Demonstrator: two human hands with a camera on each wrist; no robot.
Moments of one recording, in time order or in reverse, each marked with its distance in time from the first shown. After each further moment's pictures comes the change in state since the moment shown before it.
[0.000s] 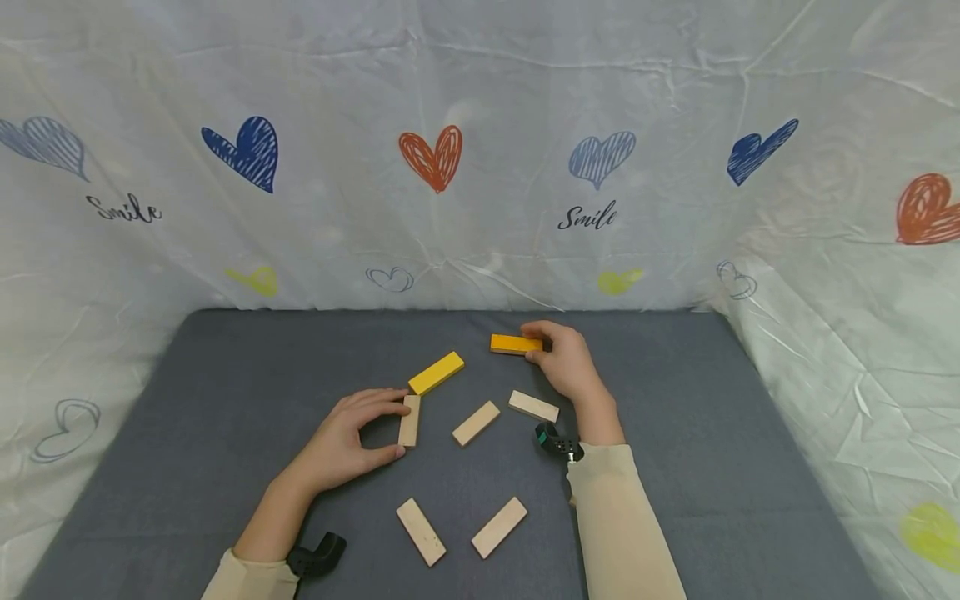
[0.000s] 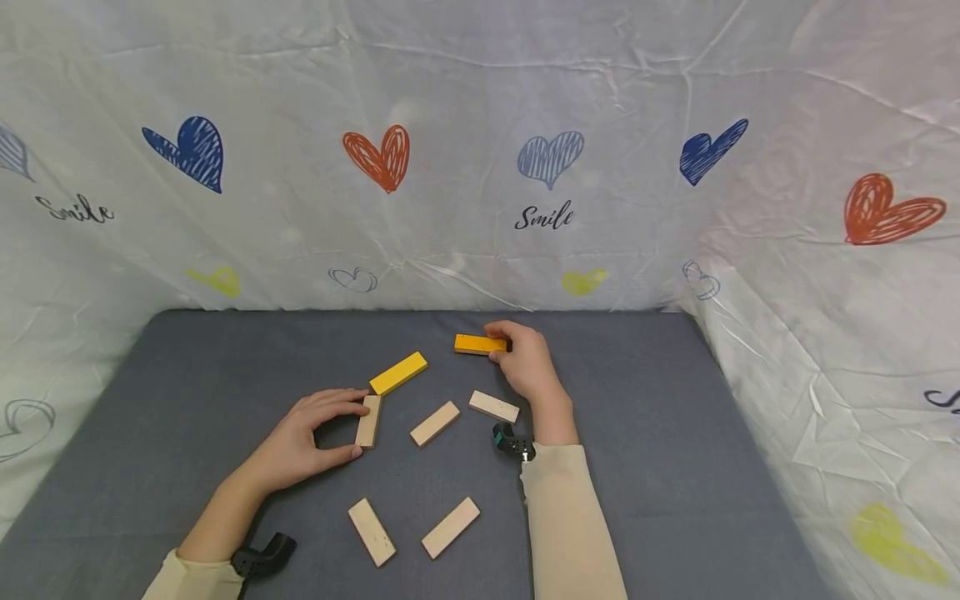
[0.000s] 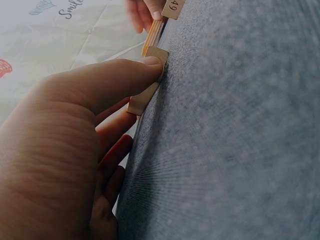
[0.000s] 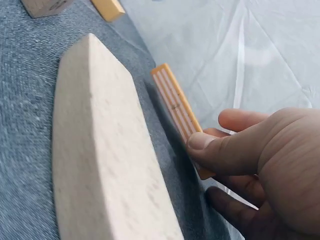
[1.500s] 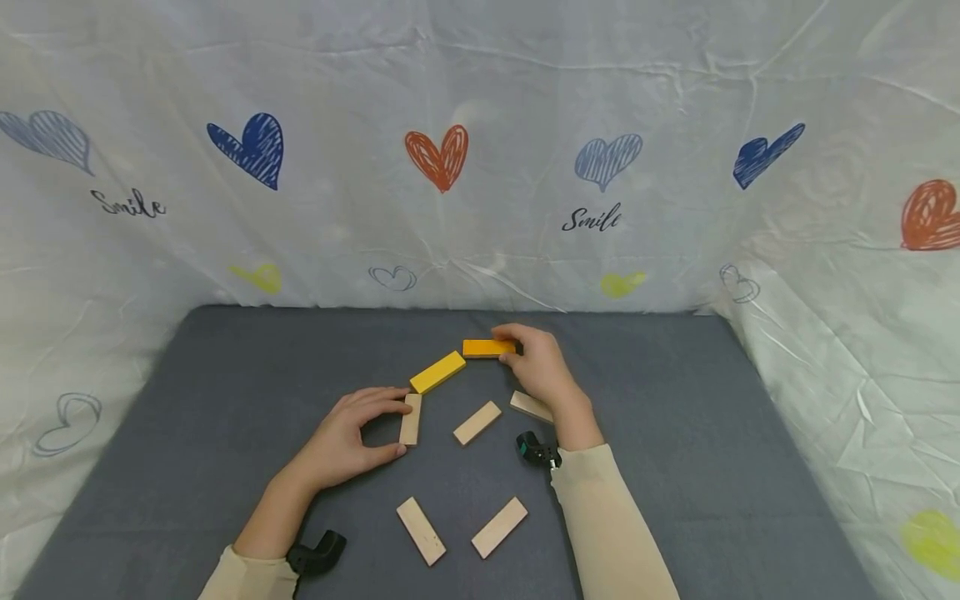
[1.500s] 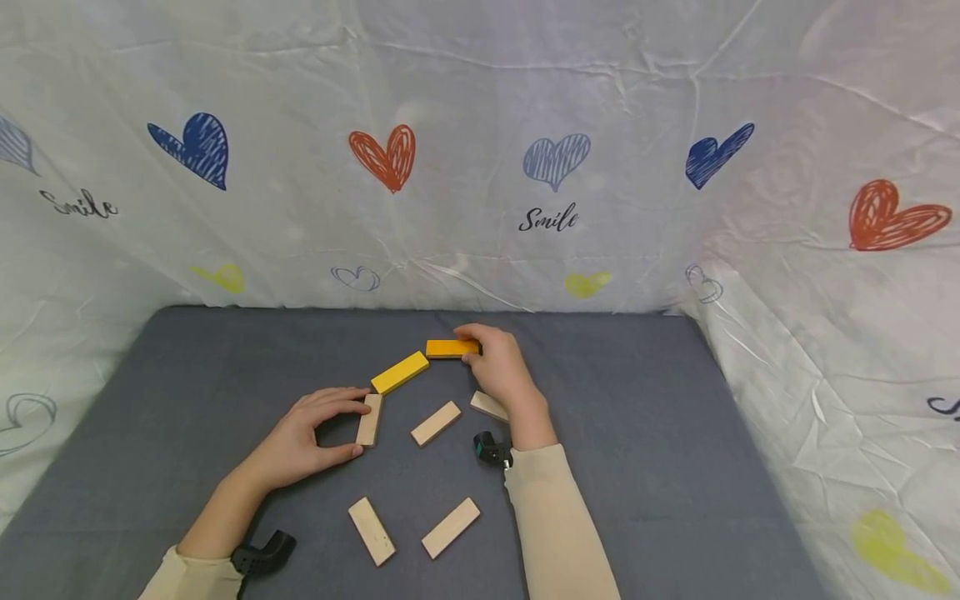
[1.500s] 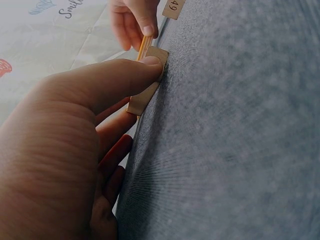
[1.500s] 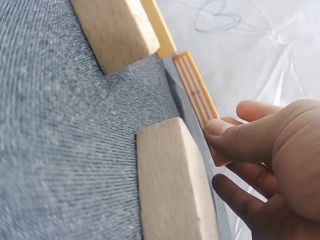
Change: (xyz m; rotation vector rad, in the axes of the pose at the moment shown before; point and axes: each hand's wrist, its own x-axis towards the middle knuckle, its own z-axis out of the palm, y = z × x) left_hand 0.001 -0.002 -0.001 -0.014 -0.003 0.006; right_hand 0.003 -0.030 0.029 -0.011 -0.045 -0.093
